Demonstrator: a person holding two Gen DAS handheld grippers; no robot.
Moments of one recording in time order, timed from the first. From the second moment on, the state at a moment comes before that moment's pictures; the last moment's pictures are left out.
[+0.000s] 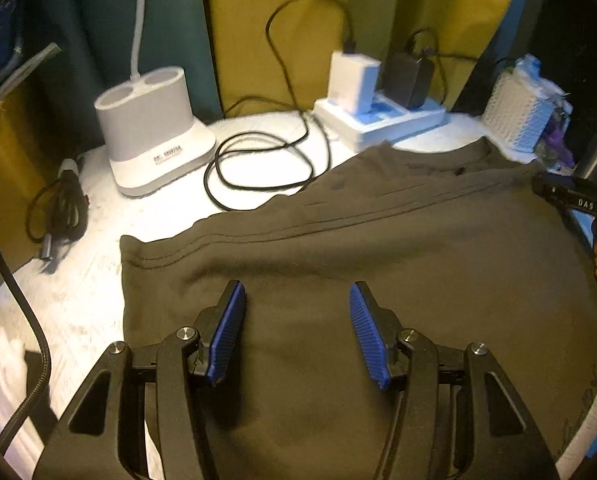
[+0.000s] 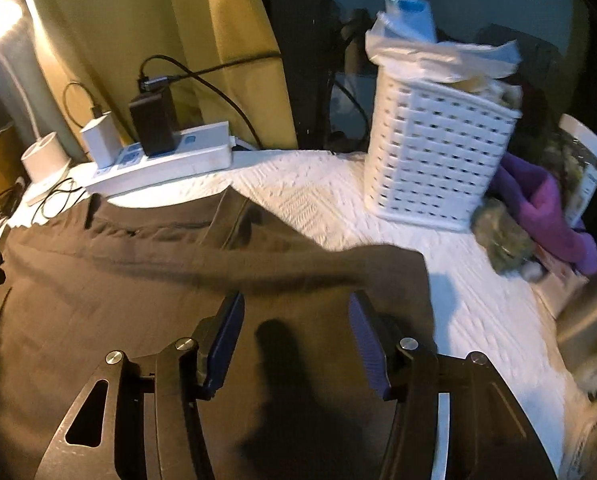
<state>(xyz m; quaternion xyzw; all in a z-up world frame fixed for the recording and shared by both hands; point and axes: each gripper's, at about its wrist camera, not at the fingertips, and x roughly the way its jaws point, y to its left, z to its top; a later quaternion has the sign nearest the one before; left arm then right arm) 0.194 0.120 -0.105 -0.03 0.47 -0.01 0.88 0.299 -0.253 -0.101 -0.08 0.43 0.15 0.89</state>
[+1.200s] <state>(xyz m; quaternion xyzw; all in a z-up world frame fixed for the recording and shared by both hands) 0.095 0.096 -0.091 -0.11 0.46 -0.02 0.88 0.195 -0.275 -0.104 -0.09 0.46 0.11 0.88</state>
